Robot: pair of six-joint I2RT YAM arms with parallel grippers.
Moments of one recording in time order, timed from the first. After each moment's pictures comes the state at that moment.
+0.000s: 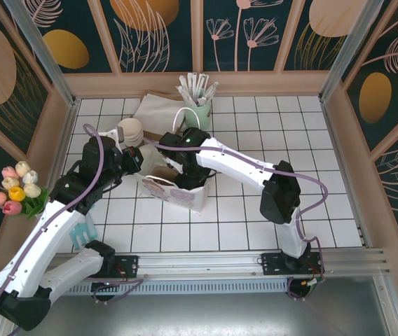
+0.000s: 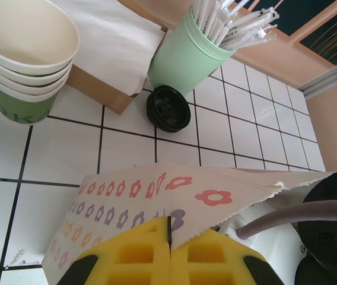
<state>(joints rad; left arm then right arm) -0.45 0.90 1.01 -0.67 0.00 -0.70 1.00 2.03 1.92 -1.42 0.05 0.12</state>
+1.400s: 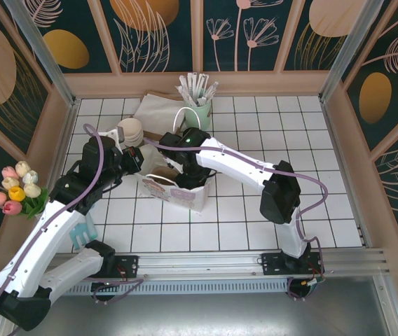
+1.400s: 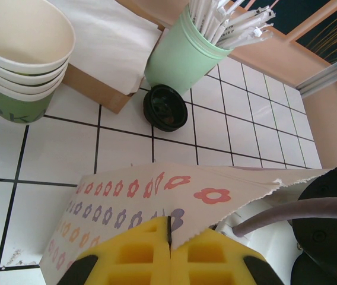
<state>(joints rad) -0.45 0.90 1.01 -0.66 0.01 -0.70 1.00 2.03 1.92 -1.42 0.06 0.12</state>
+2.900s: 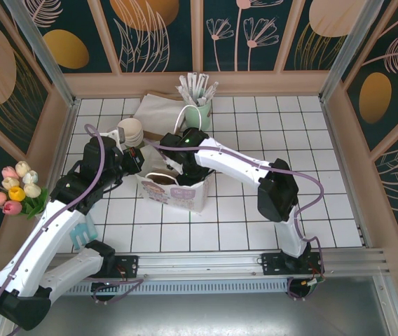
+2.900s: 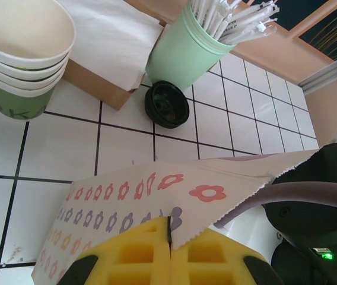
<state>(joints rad) -0.45 0.91 1.01 -0.66 0.02 -0.70 0.98 2.05 1.88 -1.37 0.02 0.07</state>
